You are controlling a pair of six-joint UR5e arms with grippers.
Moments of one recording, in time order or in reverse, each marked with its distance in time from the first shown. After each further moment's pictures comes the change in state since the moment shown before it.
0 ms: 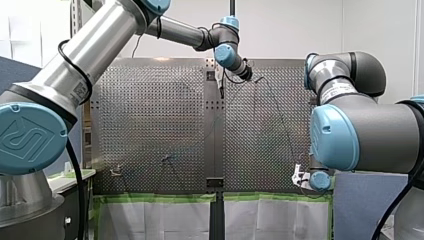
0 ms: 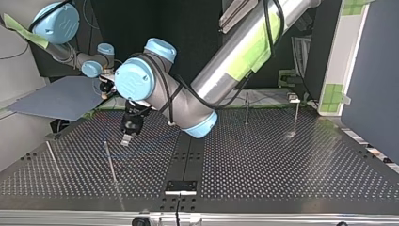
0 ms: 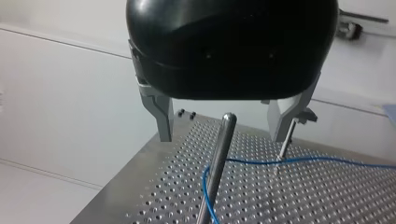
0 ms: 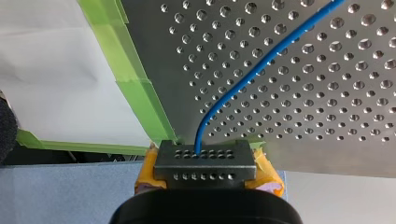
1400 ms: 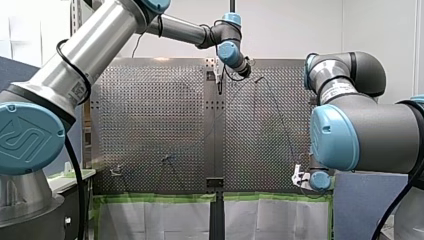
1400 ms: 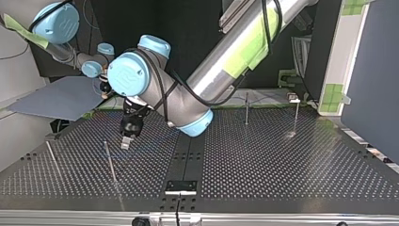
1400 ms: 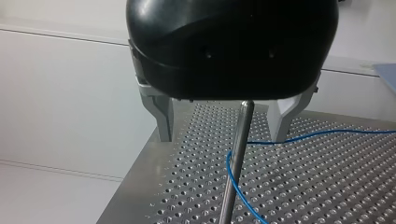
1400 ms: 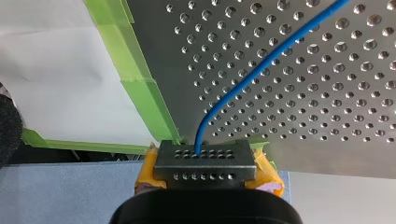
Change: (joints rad) left arm -0.020 0.000 0.021 0.017 -0.099 0.098; right arm 0.000 0.000 0.000 0.011 -0.002 -0.001
